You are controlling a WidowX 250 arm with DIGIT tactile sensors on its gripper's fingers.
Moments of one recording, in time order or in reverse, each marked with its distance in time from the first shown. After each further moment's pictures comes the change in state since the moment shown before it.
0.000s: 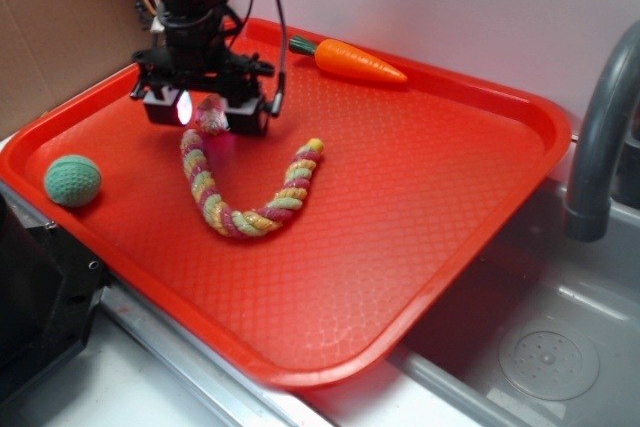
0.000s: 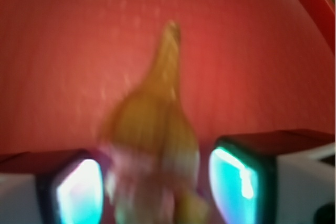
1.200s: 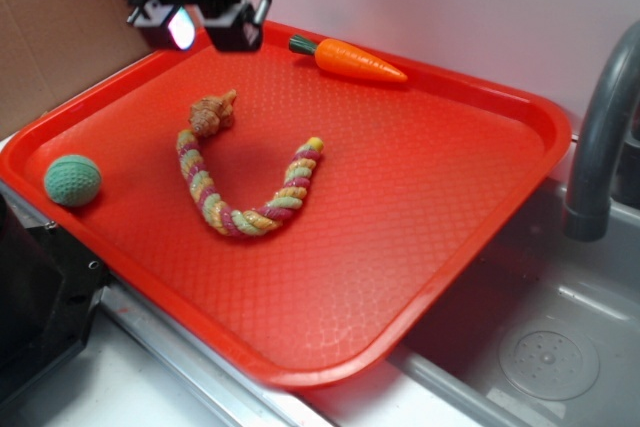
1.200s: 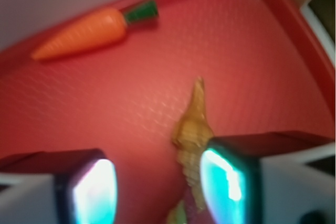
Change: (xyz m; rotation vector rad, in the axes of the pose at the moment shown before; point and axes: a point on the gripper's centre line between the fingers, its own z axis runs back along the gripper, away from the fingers) arm 0.024 -0.008 0.064 -0.256 -0.131 -0.125
